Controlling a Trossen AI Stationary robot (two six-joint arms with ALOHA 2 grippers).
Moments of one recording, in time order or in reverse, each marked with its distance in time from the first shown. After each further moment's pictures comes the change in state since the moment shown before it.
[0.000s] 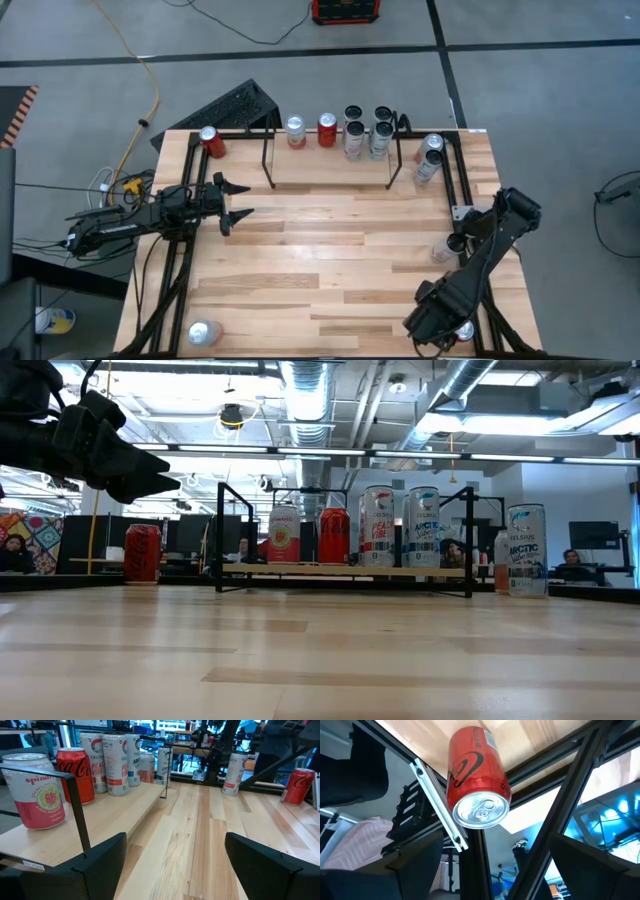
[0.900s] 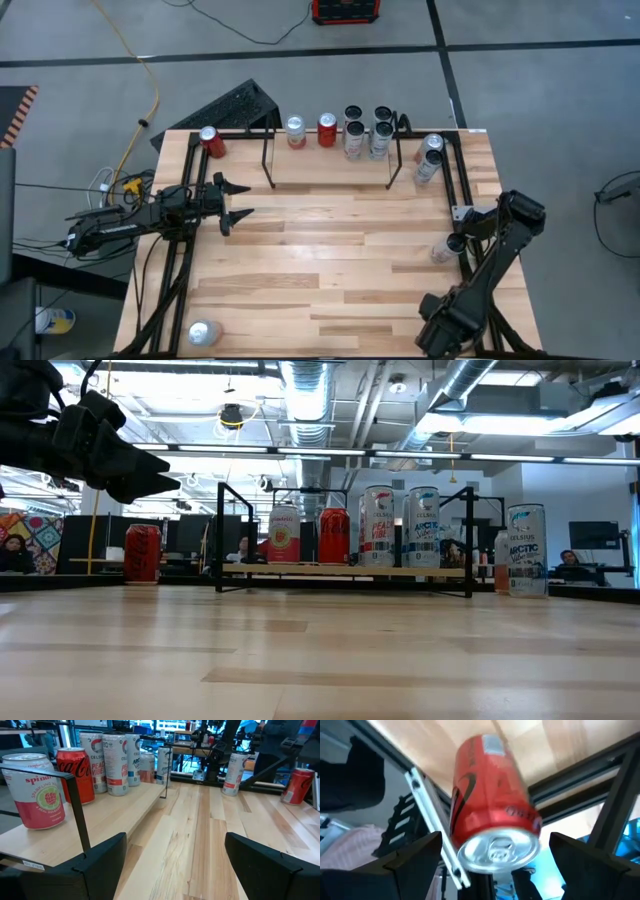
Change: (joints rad) left arm 0.000 0.000 0.000 0.000 0.000 0.000; right arm 0.115 -0.002 -0.181 0.260 0.052 0.077
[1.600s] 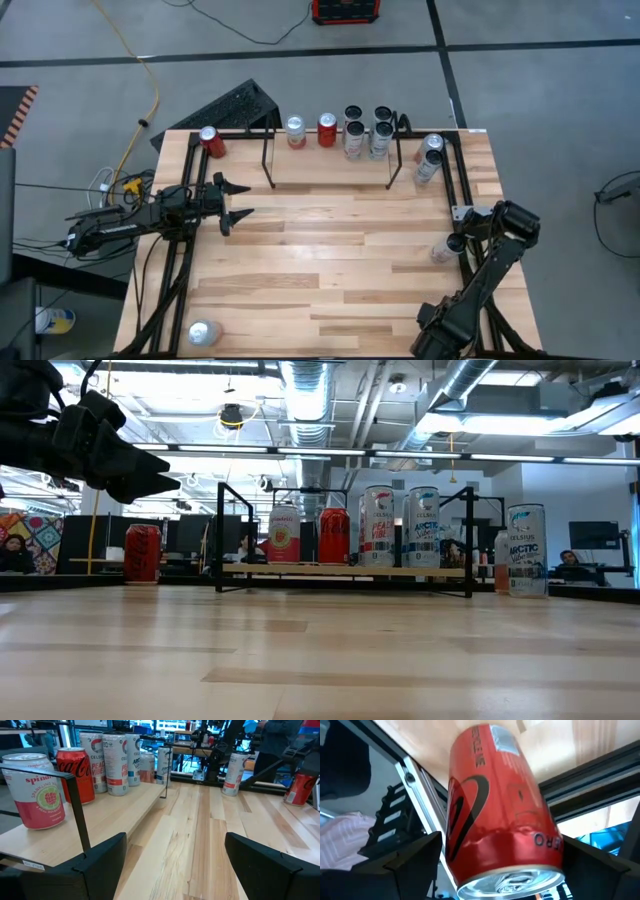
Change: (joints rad) left arm 0.000 0.000 0.000 0.000 0.000 0.000; right arm 0.023 0.099 0.000 0.068 -0.077 -0.036
